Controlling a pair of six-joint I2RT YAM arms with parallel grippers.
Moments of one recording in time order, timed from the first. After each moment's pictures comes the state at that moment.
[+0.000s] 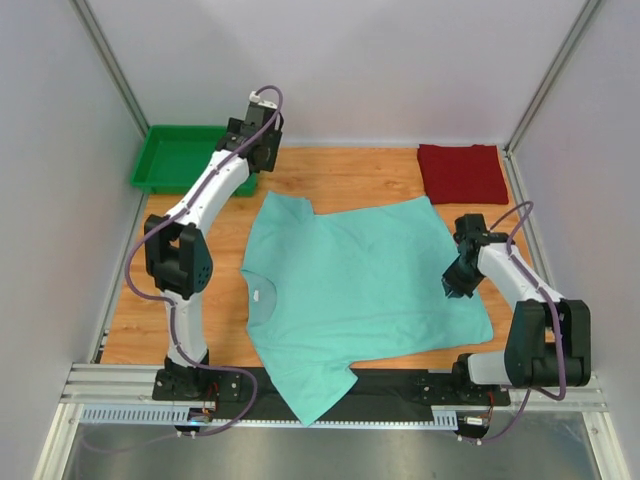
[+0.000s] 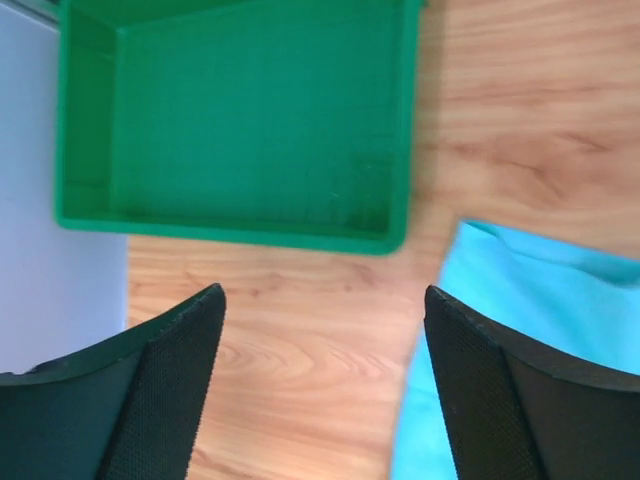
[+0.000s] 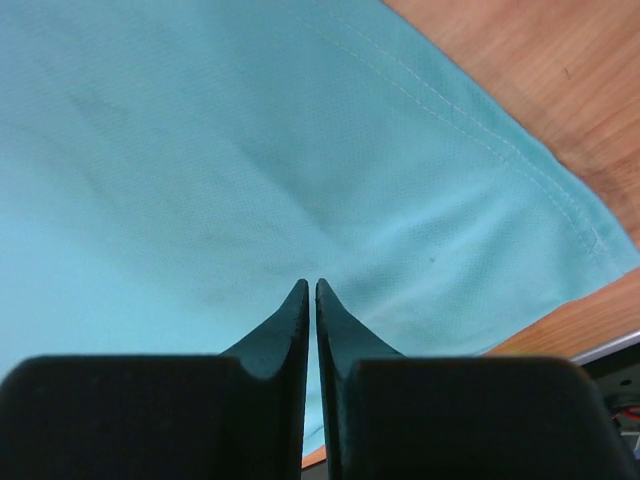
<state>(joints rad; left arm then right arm) -0.34 2.04 1.96 -0.66 -0.56 0.05 0.02 1.36 0.81 -0.86 0.15 0.81</state>
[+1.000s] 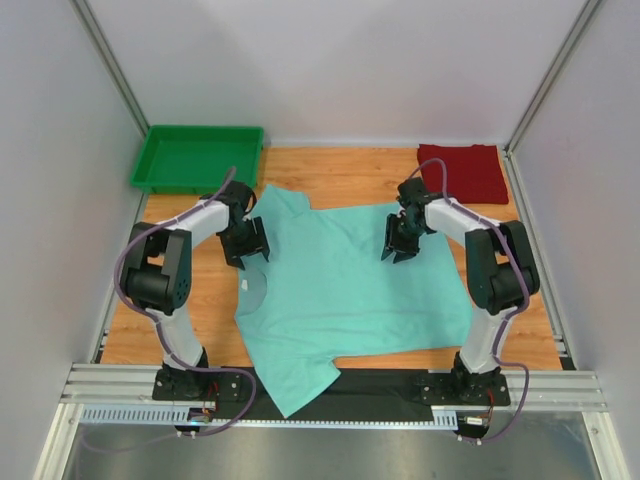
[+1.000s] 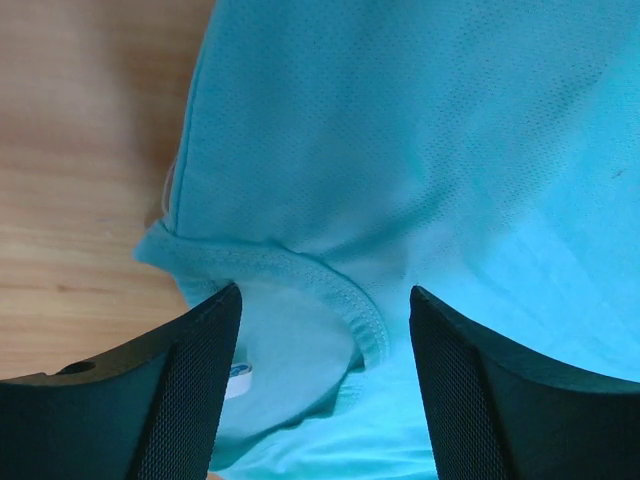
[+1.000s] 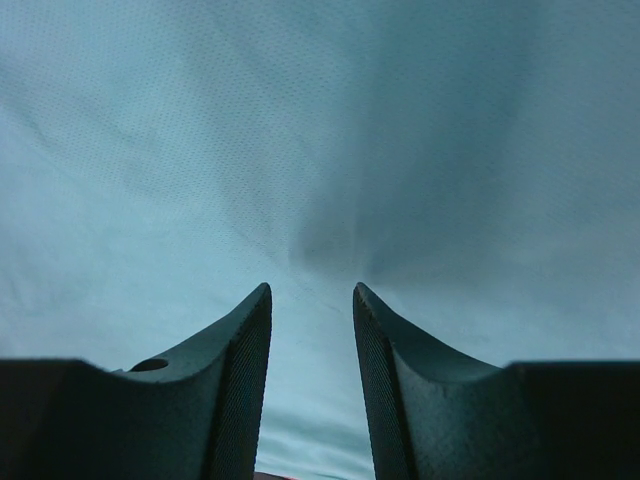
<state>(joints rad) -0.24 1.81 1.16 -0.72 0.09 -0.55 0.26 1.86 1.24 -0.67 -0.21 0.43</state>
